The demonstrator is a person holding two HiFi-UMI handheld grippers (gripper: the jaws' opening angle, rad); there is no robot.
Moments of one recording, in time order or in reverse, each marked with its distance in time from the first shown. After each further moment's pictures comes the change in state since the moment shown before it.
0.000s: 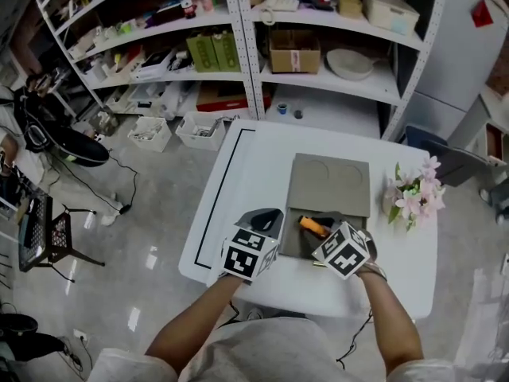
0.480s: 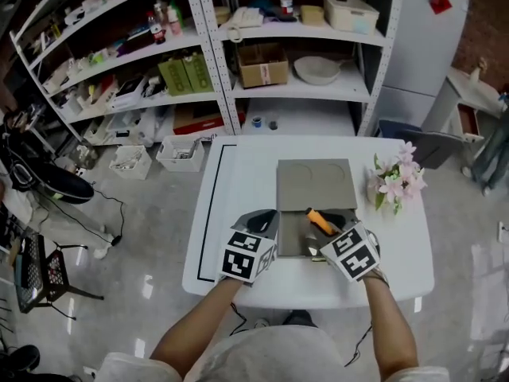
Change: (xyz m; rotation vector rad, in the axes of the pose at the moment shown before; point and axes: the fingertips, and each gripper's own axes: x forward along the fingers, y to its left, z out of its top) left arm -0.014 -0.011 0.024 0.053 -0.061 -0.099; right arm -0.065 -0.014 0.020 0.244 -0.126 -0.239
